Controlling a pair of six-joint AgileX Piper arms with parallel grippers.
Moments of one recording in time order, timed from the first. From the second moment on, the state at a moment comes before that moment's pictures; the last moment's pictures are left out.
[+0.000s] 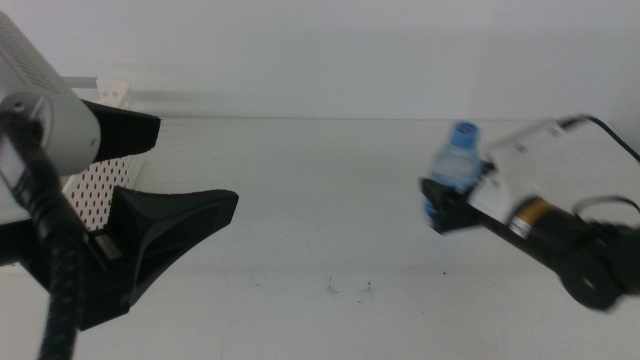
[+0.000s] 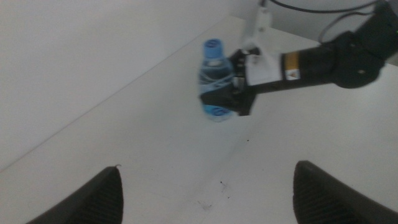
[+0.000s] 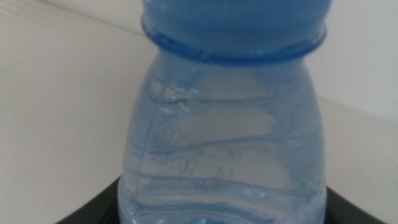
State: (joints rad) left arm -0.66 0.76 -0.92 -0.24 0.67 0.34; right arm 0.29 1.83 -0.69 -0.23 -0.77 0.02
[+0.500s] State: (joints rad) left arm -0.66 0.76 -0.92 -0.24 0.67 0.34; right arm 0.47 2.08 -1.14 -0.27 -0.59 0.06
